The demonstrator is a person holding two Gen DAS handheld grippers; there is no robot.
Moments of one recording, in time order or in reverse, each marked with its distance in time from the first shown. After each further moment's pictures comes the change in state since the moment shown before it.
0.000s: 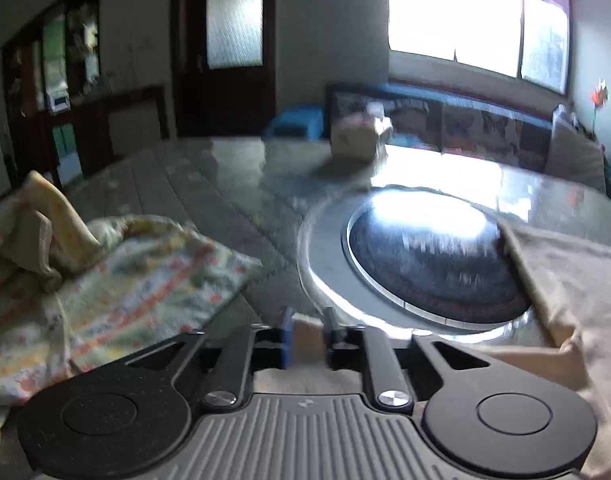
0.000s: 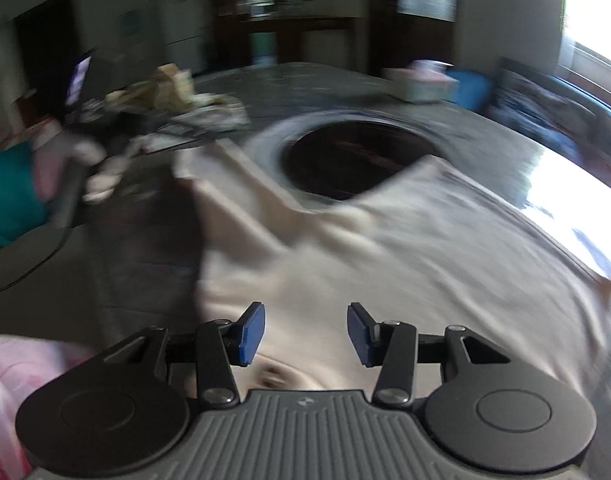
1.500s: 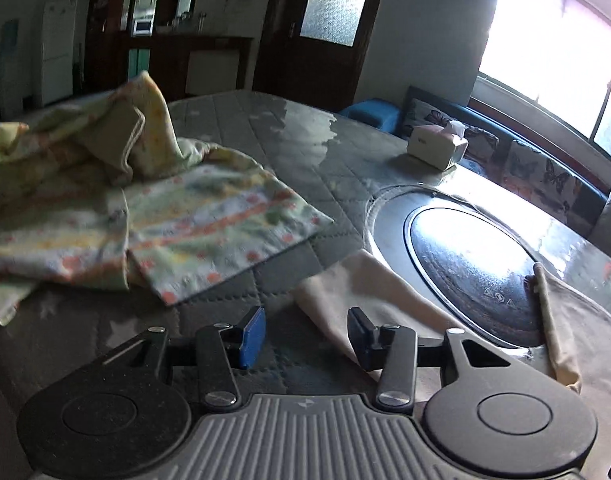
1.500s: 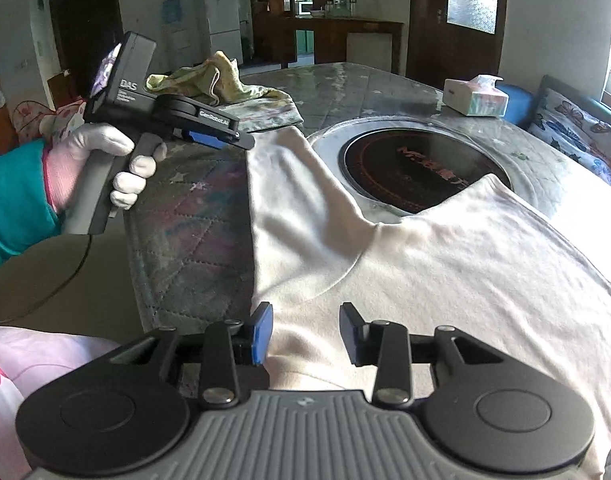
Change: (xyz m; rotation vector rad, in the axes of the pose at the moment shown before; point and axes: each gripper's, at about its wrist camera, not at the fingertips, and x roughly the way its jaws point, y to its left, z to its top) left arm -0.007 0.033 -0.020 -0.323 0.099 0.090; right arm 0.015 0.031 0.004 -0.070 -0.005 0.064
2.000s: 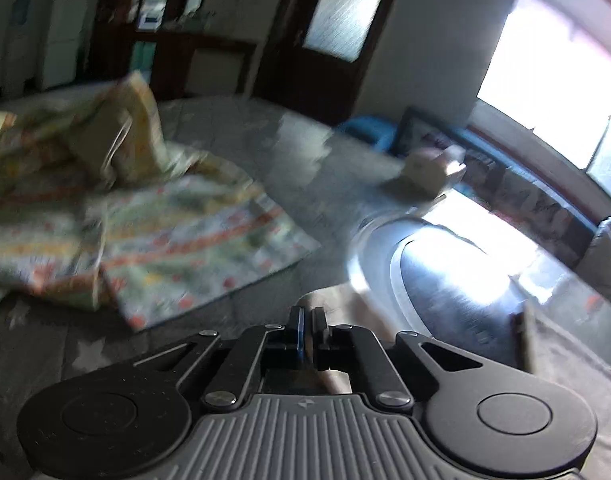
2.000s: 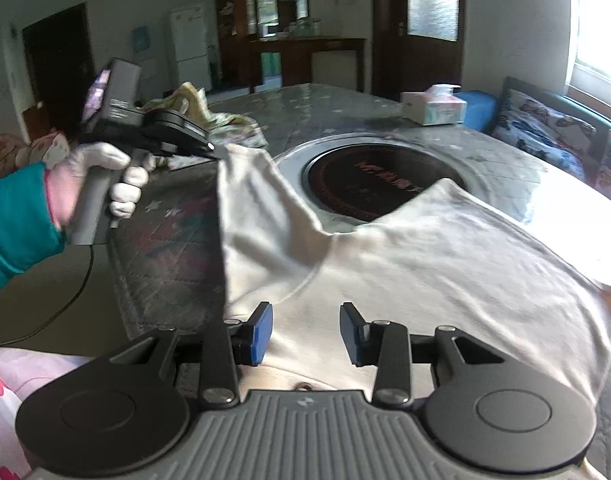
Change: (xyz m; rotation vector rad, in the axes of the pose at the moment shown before) left arm -0.004 -0.013 0.016 -0.036 -0.074 -0.080; right arm -0.028 -0.014 -0.010 0.088 -0.073 -0.076
